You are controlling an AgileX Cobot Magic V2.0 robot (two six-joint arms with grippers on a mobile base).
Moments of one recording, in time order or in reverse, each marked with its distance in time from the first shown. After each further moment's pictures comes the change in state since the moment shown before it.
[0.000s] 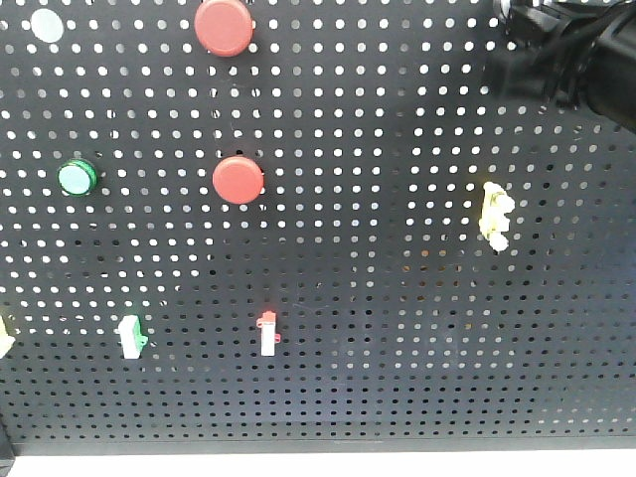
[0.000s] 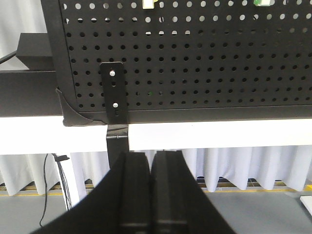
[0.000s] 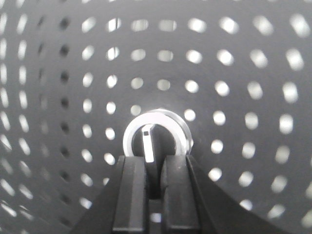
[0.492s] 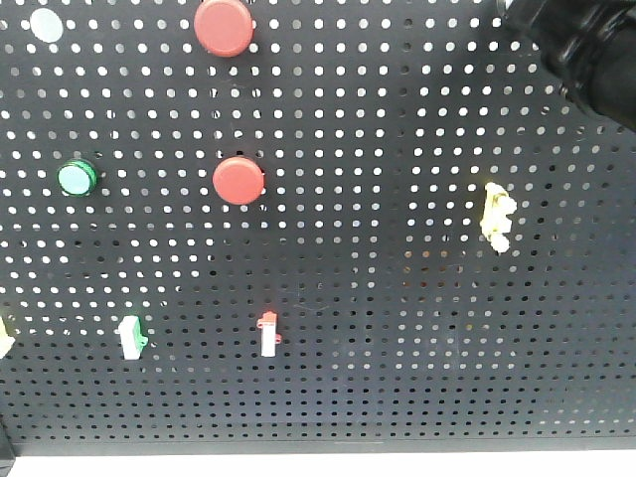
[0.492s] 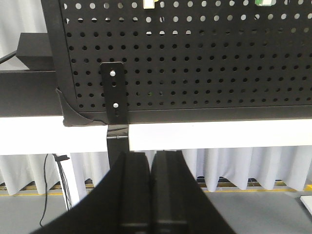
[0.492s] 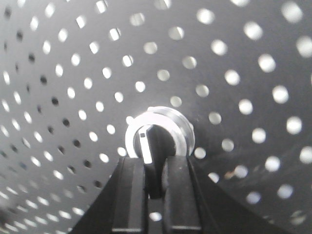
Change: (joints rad) left arm 0.000 0.000 0.000 0.000 0.000 0.000; right arm 0.002 -0.026 0.007 0.074 -0.031 0.423
